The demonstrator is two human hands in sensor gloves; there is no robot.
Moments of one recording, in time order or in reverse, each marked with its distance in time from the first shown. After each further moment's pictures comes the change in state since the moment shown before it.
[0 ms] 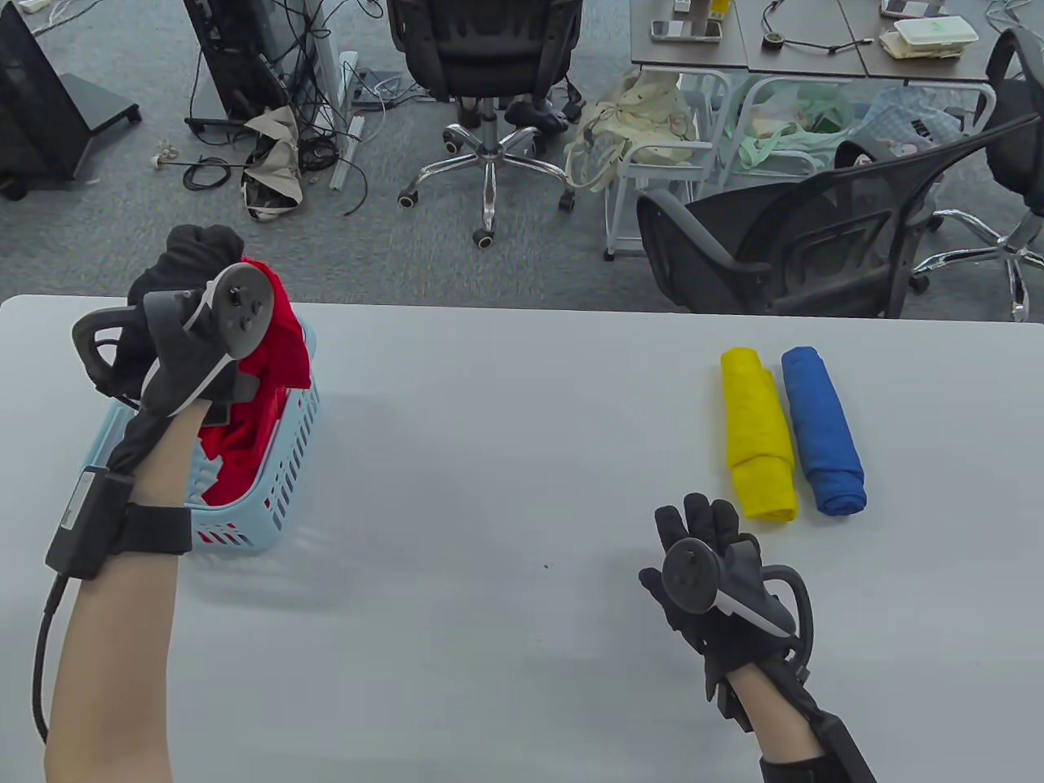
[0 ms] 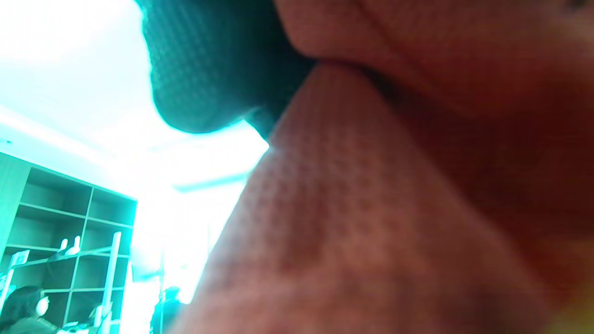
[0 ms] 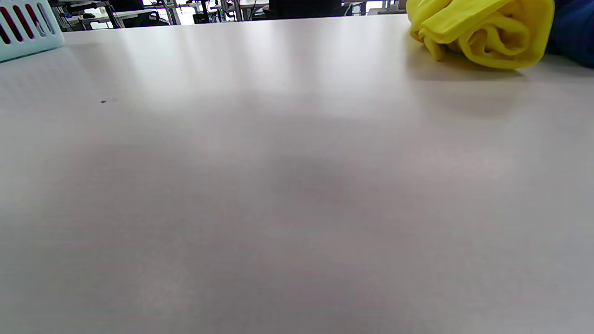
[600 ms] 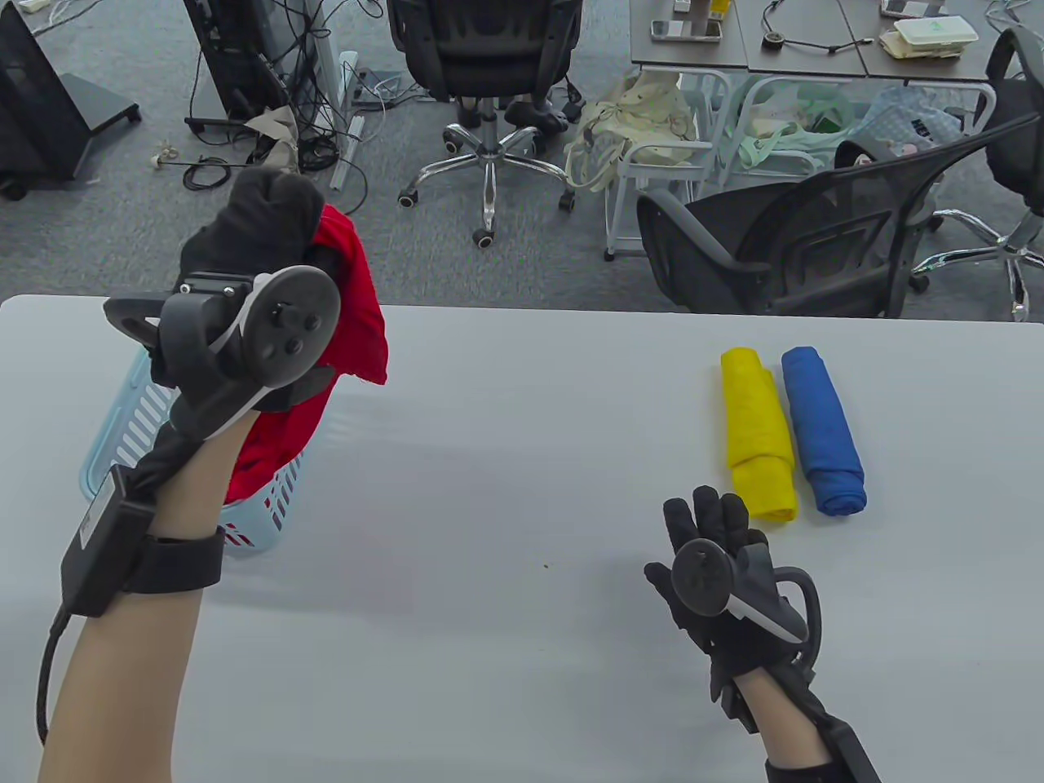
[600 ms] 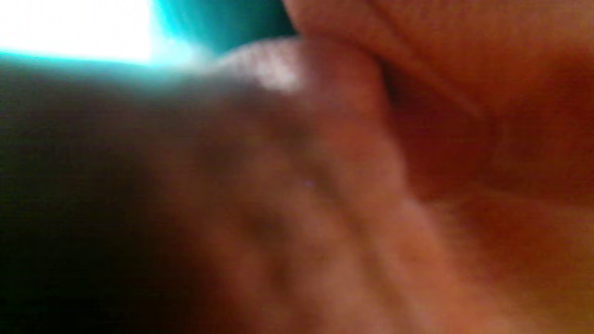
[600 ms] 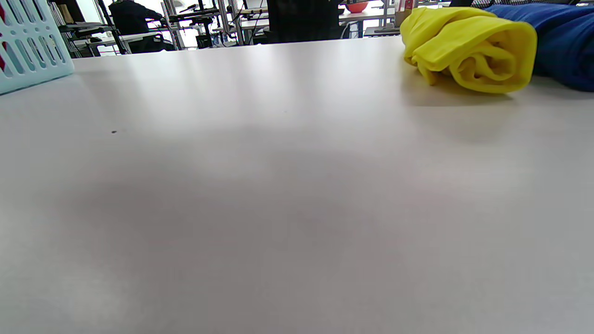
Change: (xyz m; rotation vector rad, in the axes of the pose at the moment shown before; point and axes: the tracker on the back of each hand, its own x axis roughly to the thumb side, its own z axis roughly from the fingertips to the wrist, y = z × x) left_hand 0.060 0.117 0.006 0.210 -0.129 0.234; right_hand -0.006 -0.011 0.009 -0.059 -0.002 -0.026
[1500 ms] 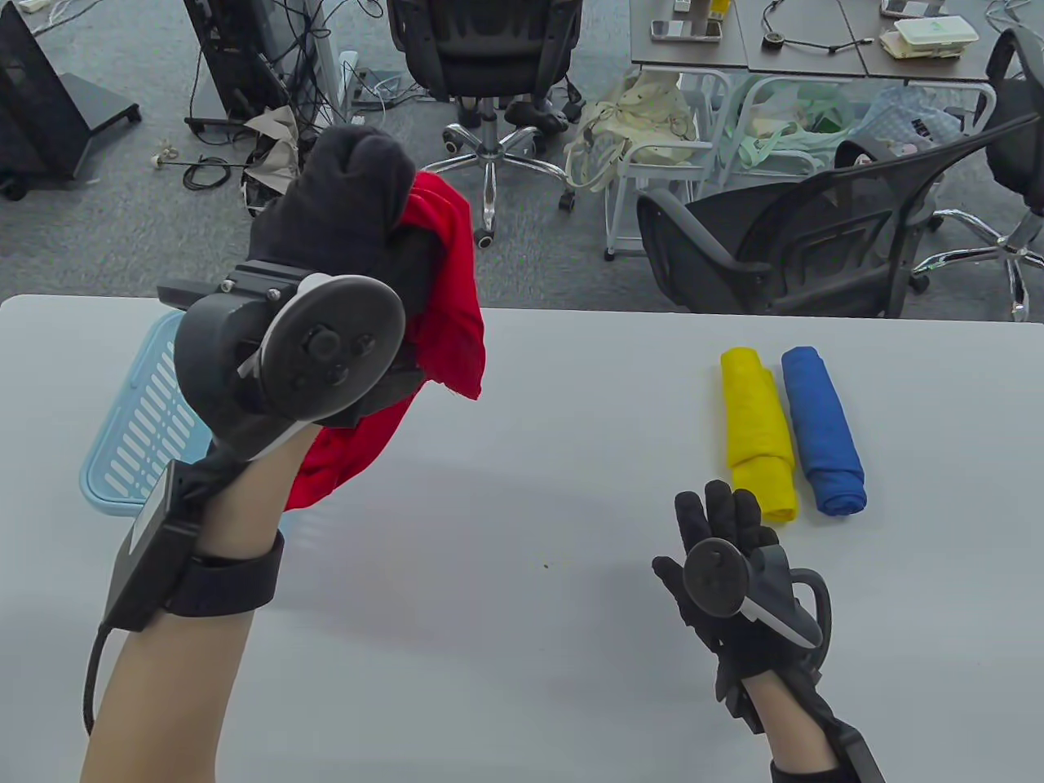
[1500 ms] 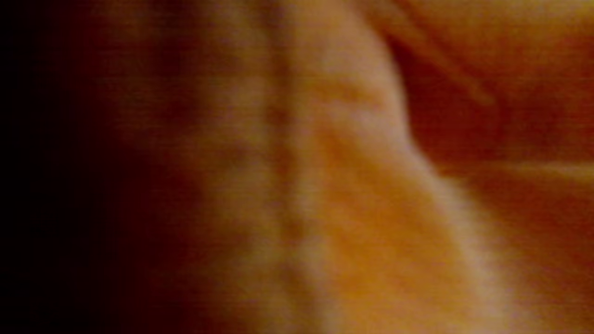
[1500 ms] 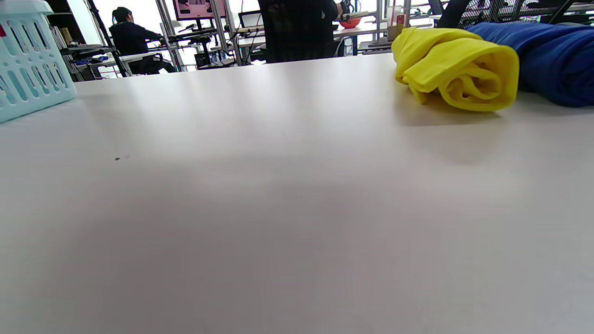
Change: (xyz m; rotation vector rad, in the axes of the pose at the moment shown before) left_hand 0.053 0.061 -0.014 0.116 -0.041 0.279; right_hand -0.004 -0.009 0.006 -0.046 0.009 -0.031
